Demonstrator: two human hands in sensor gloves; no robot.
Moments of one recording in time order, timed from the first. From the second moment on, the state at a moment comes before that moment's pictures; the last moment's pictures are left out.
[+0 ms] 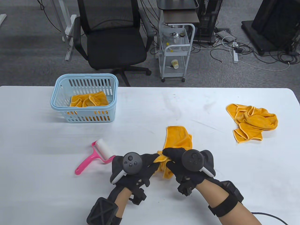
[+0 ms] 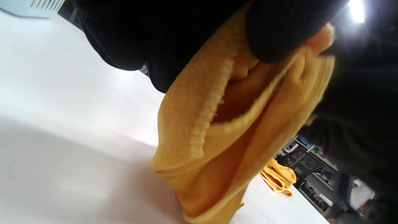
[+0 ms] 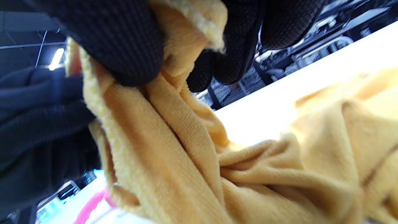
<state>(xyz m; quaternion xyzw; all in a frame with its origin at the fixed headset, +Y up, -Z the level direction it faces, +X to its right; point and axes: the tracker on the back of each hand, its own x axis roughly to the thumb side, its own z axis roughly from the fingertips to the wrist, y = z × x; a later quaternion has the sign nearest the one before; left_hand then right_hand) -0.096 -0.729 -0.263 -0.07 -0.17 0.34 0.92 0.127 -0.711 -0.279 0.24 0.00 0.93 0.28</state>
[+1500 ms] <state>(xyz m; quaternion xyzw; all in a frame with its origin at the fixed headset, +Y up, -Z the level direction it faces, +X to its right) -0.099 -0.718 -0.256 0.05 -0.09 0.17 0.98 0.174 -0.611 -0.250 0.31 -0.18 0.90 0.25</state>
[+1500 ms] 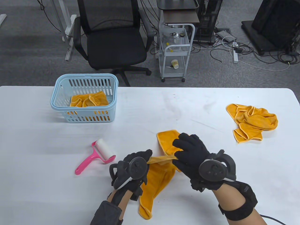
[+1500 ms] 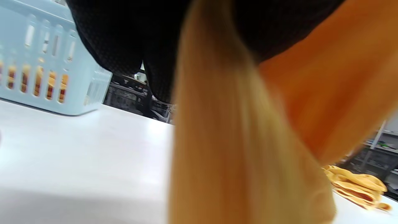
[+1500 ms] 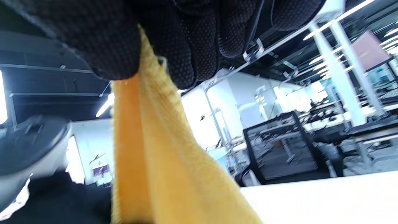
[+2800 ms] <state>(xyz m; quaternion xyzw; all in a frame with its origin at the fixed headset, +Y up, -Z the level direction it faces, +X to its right) -0.139 -0.511 -0.353 0.12 -0.15 0.14 0.97 0.370 -0.547 -0.379 0.06 -0.11 0.87 0.48</state>
